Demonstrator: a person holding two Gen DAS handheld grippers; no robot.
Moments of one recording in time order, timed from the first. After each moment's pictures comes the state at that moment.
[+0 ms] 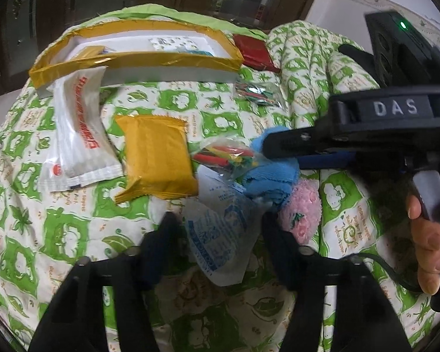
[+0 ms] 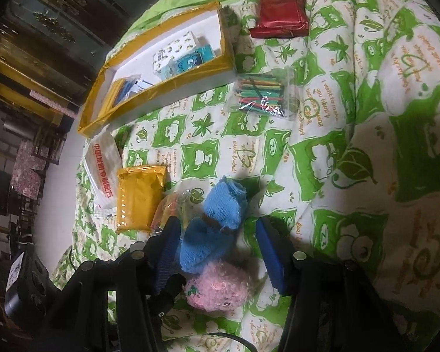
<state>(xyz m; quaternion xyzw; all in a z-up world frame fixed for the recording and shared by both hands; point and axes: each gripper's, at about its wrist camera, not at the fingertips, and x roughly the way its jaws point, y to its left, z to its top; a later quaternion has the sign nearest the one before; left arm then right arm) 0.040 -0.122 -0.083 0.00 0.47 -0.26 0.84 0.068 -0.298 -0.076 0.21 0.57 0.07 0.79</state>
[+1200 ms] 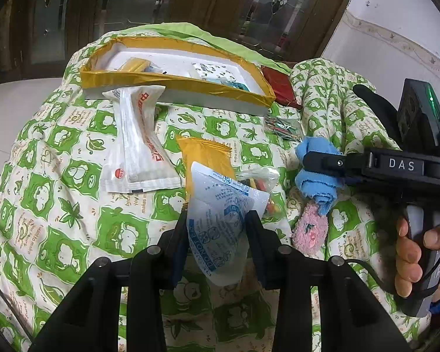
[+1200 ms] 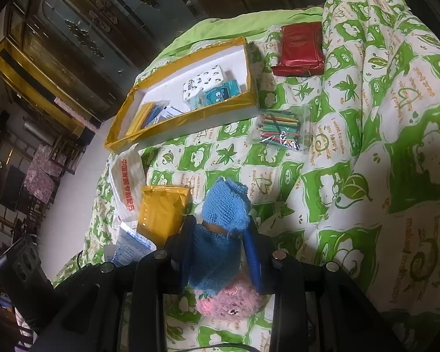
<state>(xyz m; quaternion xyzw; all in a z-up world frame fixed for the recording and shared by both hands) 0.037 -0.074 -0.060 -0.06 0.44 -0.22 0.87 0.049 -0.301 -0.058 0.21 0.48 0.11 0.84</state>
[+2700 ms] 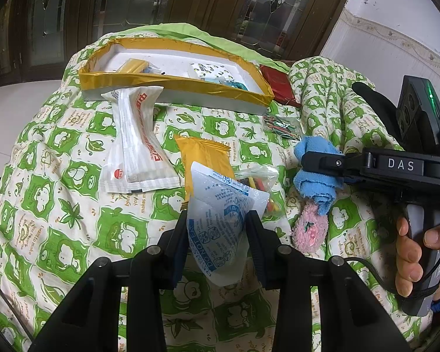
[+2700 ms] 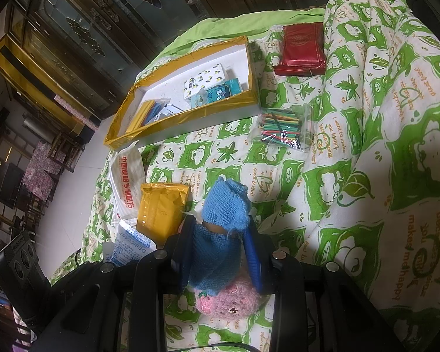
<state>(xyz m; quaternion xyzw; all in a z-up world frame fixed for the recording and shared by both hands) 0.036 -0.073 -0.060 -0.05 0.44 -0.22 0.87 0.048 -0.300 -0.058 0.21 0.48 0.11 0.84</state>
